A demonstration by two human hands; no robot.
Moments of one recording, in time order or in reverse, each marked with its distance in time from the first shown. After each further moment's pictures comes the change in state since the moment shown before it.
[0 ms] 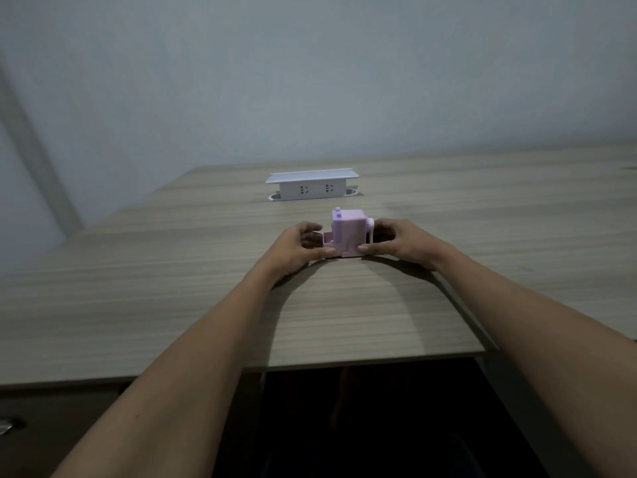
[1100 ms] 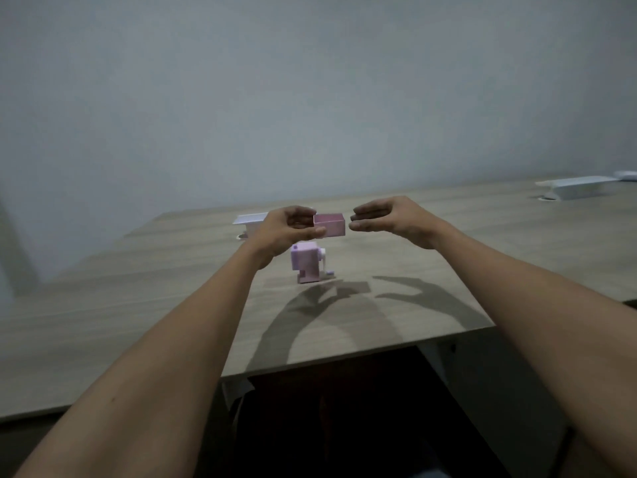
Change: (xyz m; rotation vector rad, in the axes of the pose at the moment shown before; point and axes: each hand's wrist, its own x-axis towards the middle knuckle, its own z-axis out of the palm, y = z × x) left_hand -0.025 0.130 0.014 -0.047 -0.050 0.175; right_hand -0.084 -0.093 -0.081 -0.007 0.194 -0.064
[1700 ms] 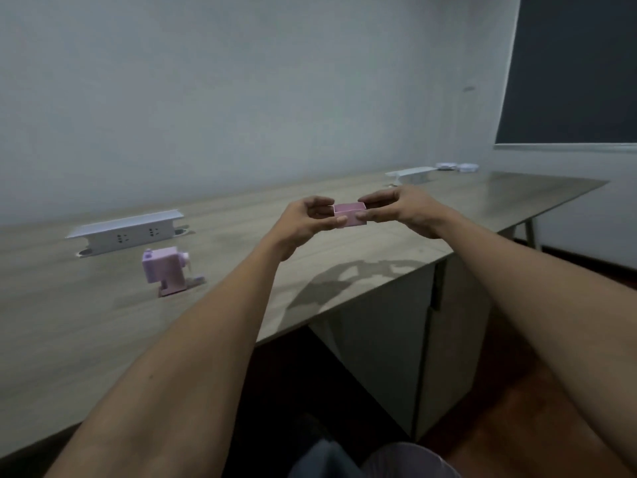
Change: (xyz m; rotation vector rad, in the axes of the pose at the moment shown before) left_hand 0.041 0.062 0.235 -0.233 -0.381 0.144; right_hand -0.154 0.037 -0.167 -0.132 0.329 0.166
